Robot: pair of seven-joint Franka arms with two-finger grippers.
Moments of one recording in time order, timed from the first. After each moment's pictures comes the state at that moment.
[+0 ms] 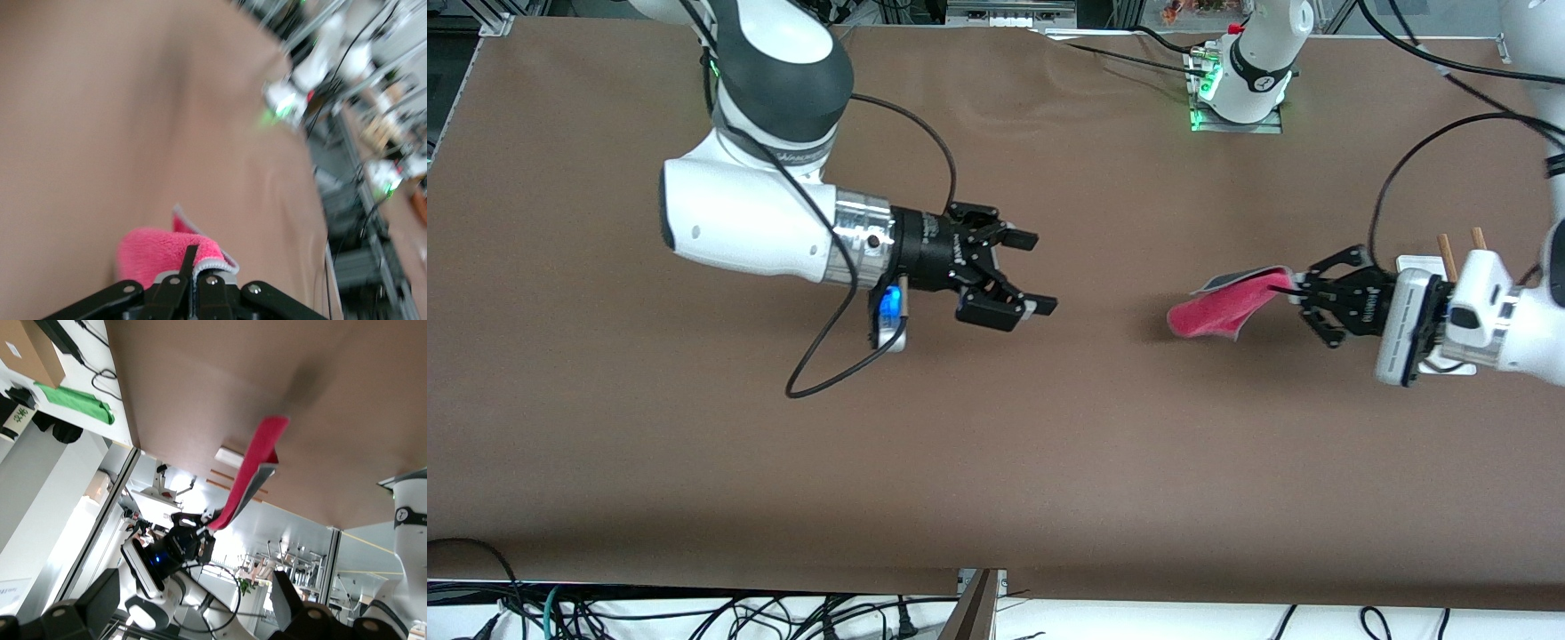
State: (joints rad) left arm 0.23 0.59 -0.15 -1.15 -0.59 1.19 1.28; right arm 0.46 0.63 0.09 -1.03 1.01 2.06 1.35
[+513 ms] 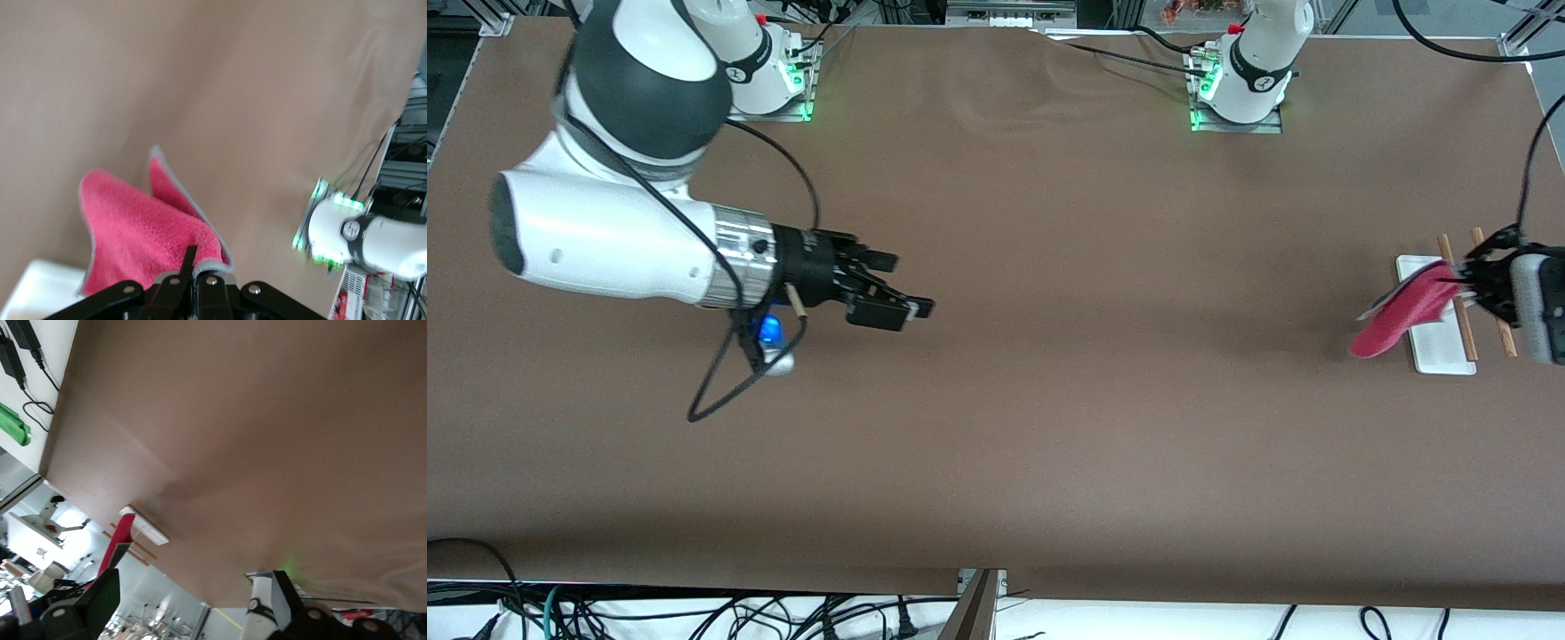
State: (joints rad) left arm 0.39 0.56 -0.14 -1.08 -0.02 1.14 1.31; right arm 0.34 0.55 -0.02 -1.03 0.72 1.63 0.97
